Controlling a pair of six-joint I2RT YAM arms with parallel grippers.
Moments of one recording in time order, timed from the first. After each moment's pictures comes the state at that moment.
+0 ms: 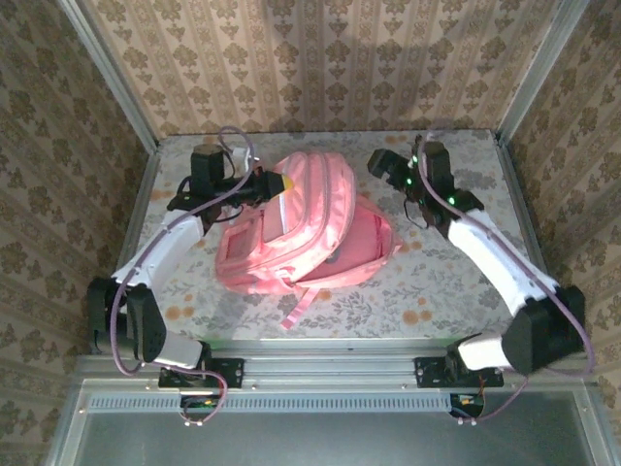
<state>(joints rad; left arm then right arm) -0.30 1.43 1.12 -0.14 0.91 -0.71 0.29 1.42 1.23 -0.30 0.07 0.66</state>
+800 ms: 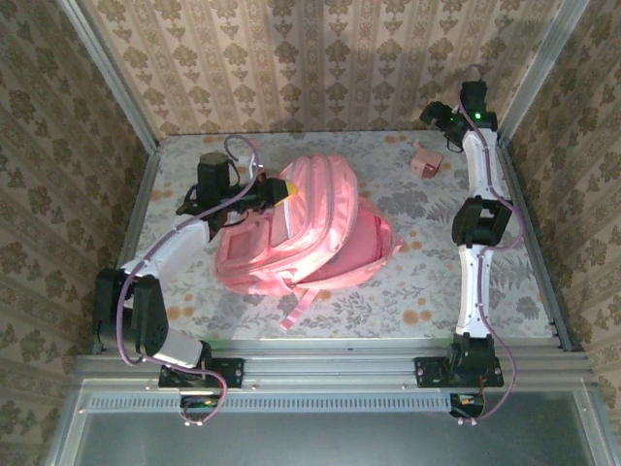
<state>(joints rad) -0.31 1.47 1.03 0.03 0.94 -0.80 -0.17 2.77 2.96 -0.93 -0.21 0.49</state>
